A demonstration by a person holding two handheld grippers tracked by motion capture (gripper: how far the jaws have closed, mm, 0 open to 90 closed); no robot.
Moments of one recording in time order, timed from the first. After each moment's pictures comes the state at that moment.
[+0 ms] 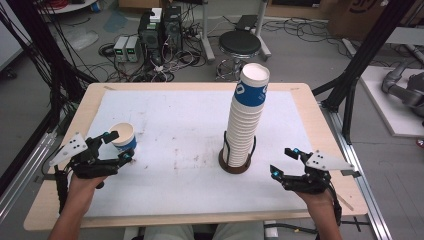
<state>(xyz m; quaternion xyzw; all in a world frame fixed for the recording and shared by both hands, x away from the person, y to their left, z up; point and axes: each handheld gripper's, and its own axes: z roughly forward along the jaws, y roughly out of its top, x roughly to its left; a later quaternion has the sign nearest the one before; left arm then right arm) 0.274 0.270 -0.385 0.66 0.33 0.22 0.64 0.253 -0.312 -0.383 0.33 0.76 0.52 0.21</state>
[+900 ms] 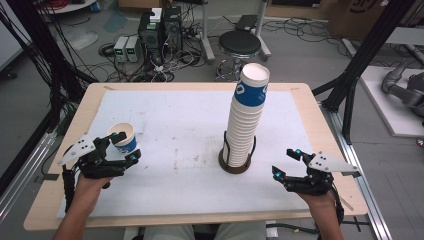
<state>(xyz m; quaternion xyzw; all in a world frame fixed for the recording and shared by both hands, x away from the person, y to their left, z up) 0.277 0.256 -0.386 0.67 0.30 0.20 0.64 0.248 -0.316 -0.382 0.33 0.76 0.52 0.22</state>
